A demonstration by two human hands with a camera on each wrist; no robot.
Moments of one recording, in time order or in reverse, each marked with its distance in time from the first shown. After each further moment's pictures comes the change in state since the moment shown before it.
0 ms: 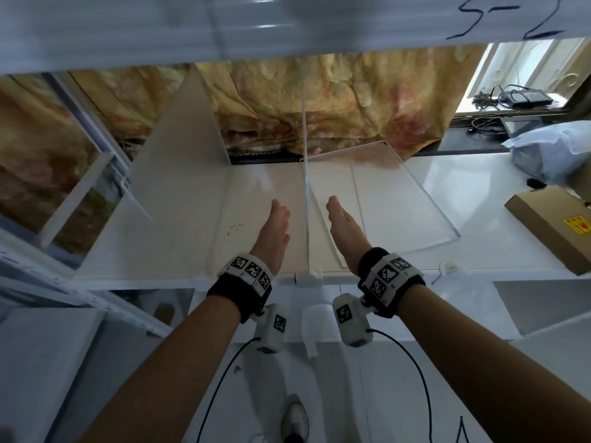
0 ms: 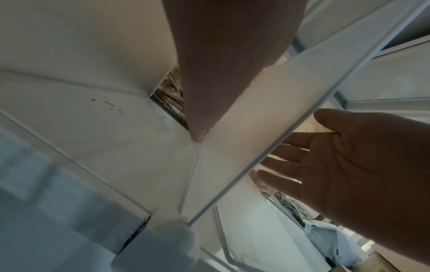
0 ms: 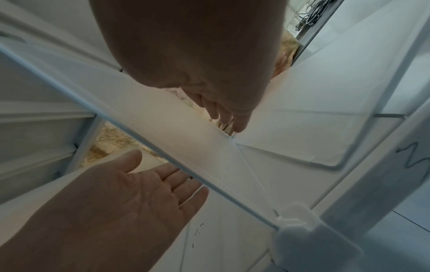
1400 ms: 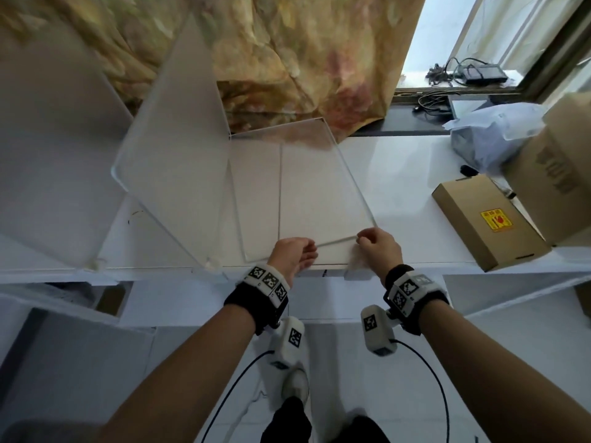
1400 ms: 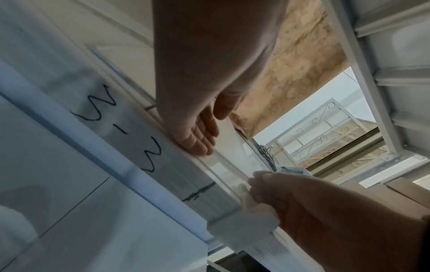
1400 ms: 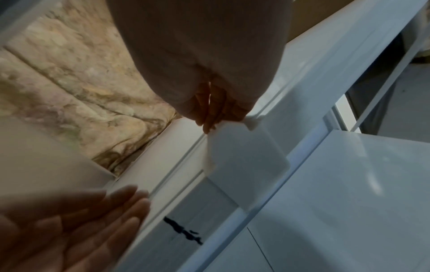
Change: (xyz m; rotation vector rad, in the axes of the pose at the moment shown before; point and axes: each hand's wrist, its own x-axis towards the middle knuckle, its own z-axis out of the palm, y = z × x) left_hand 0.039 -0.116 0.199 0.013 0.116 -0.252; right_hand 0.031 0.117 -0.254 -0.470 0.291 0.150
